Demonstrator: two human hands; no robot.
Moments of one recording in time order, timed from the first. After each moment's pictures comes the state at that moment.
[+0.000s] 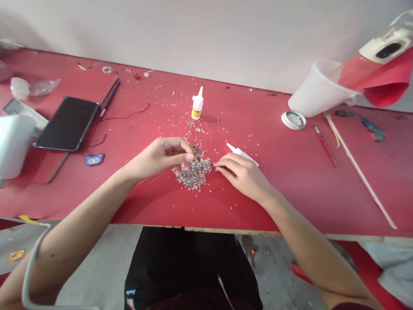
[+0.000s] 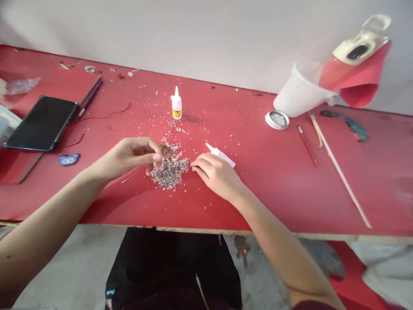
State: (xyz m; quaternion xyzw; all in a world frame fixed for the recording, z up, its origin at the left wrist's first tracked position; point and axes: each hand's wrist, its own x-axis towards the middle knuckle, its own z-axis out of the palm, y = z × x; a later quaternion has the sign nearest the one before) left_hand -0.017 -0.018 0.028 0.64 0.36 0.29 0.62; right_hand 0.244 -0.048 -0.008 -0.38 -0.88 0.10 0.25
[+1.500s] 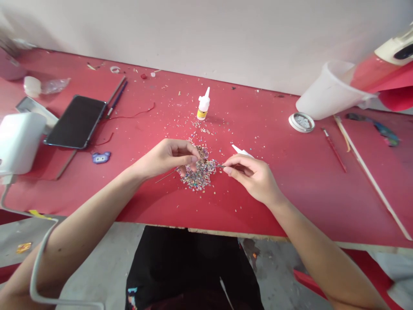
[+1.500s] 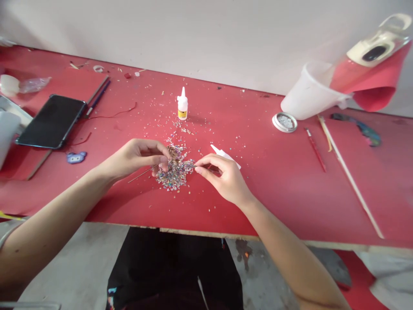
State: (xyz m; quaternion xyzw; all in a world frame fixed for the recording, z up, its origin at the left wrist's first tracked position) left_hand -0.018 -0.016 0.024 0.63 0.38 0.26 0.63; right_hand 0.240 -0.055 0.002 -0.47 -0.73 0.36 0.35
